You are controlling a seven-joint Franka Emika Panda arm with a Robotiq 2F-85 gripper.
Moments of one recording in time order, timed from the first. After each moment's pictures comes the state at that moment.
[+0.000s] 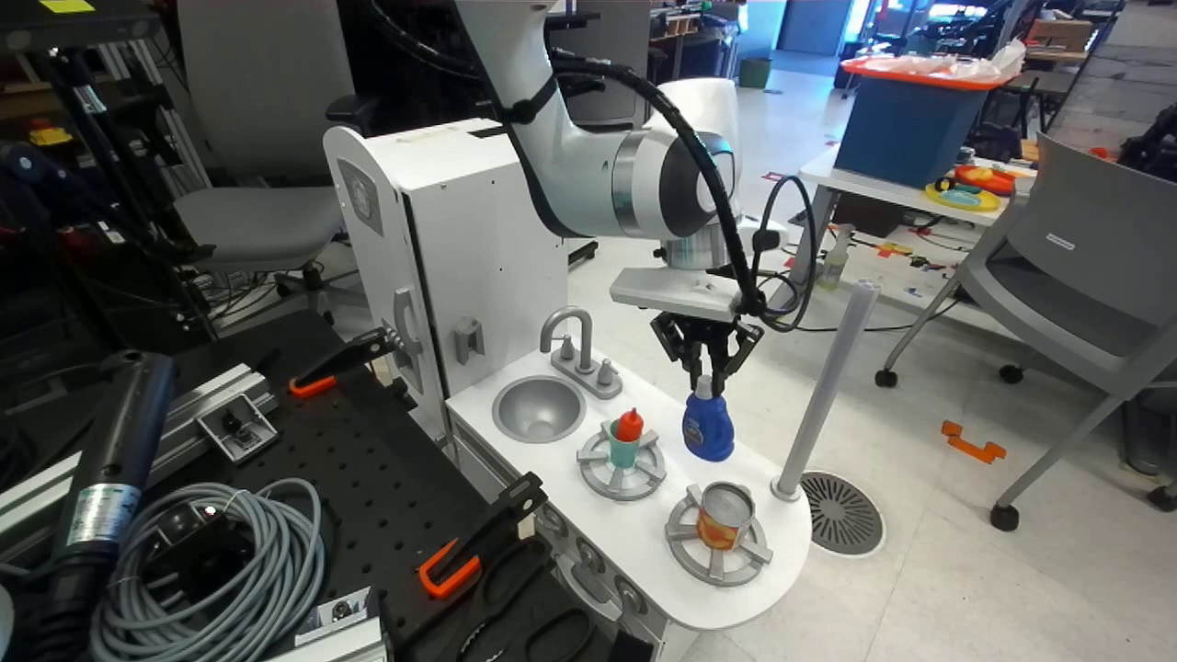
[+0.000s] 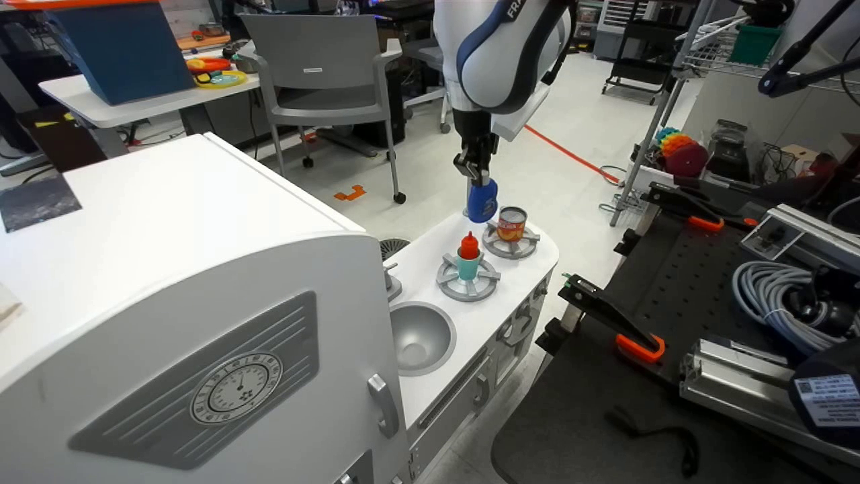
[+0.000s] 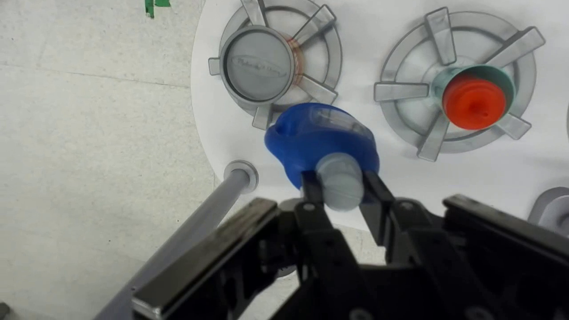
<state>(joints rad) 0.05 0.95 -0.14 -1.67 -0.30 2.63 0.02</state>
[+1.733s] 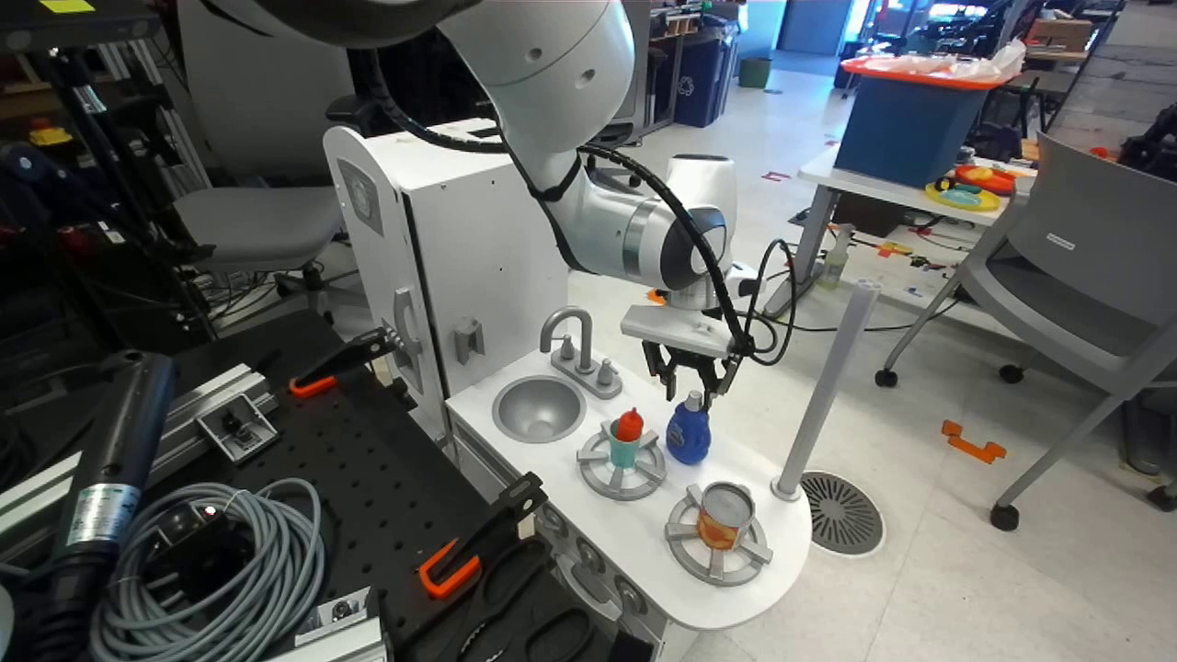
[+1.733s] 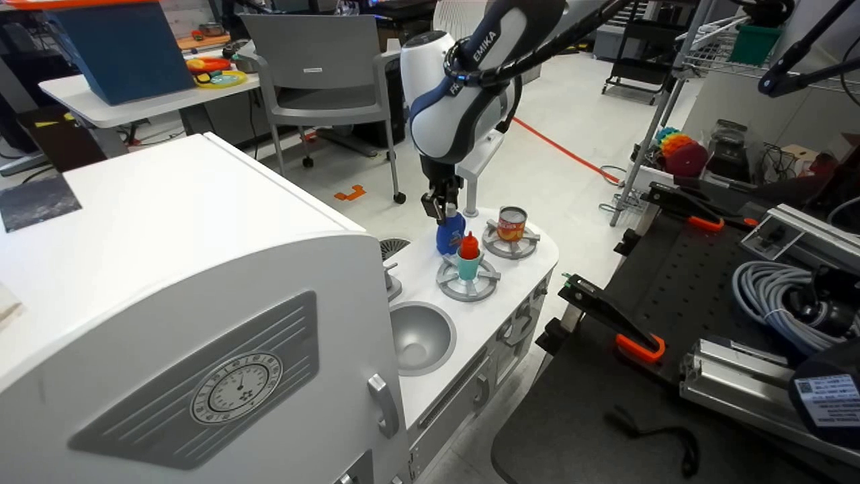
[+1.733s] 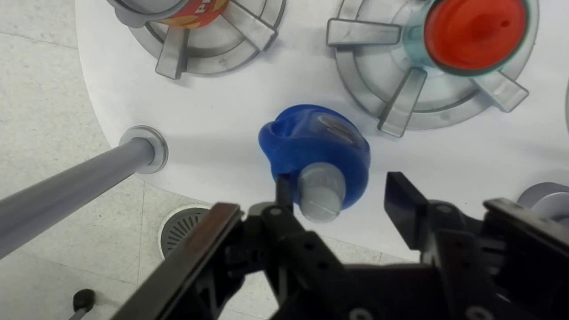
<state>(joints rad) 0.01 1.30 -0.05 -1.19 -0.21 2.49 -0.14</state>
